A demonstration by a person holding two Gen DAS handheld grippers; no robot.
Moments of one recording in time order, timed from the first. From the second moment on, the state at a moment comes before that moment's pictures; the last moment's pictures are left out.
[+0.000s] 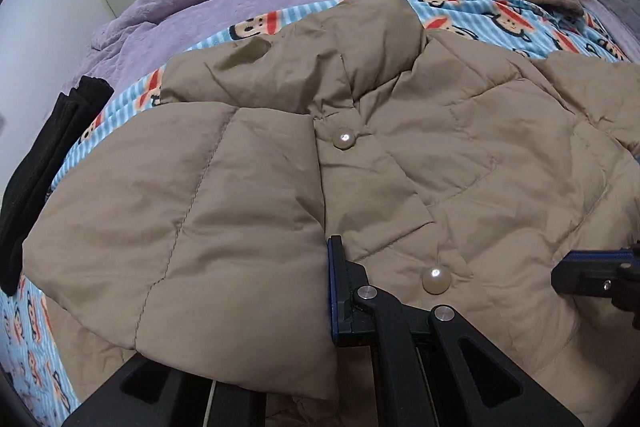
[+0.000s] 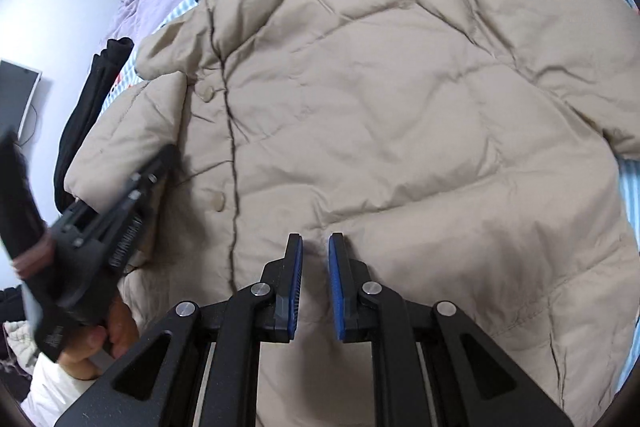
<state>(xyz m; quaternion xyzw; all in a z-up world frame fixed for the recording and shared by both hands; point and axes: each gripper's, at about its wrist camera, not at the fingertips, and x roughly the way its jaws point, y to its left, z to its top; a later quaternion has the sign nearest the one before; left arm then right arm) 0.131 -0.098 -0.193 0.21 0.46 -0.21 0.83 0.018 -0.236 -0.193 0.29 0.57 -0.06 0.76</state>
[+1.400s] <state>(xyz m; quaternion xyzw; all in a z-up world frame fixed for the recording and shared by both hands) 0.223 0.119 -0.195 -0.07 0.54 -0.12 0.83 0.061 -0.213 -0.183 0.23 0.52 -0.08 0.82</state>
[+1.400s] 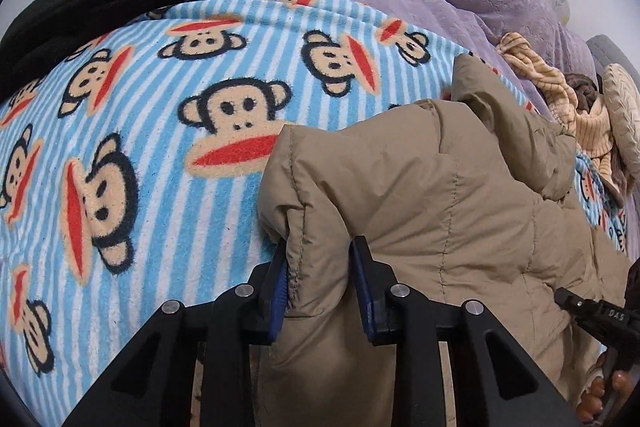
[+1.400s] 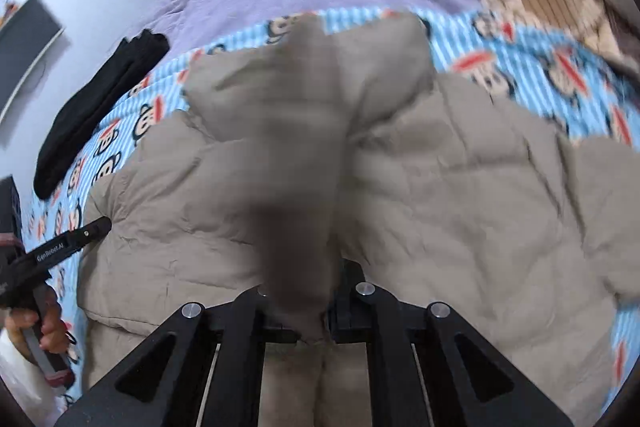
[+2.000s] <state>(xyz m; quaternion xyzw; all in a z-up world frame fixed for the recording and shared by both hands) 0.172 0.110 -0.179 0.02 0.53 -0.07 0.85 0.031 -0.259 -0.141 0.24 0.47 -0.12 0.84</state>
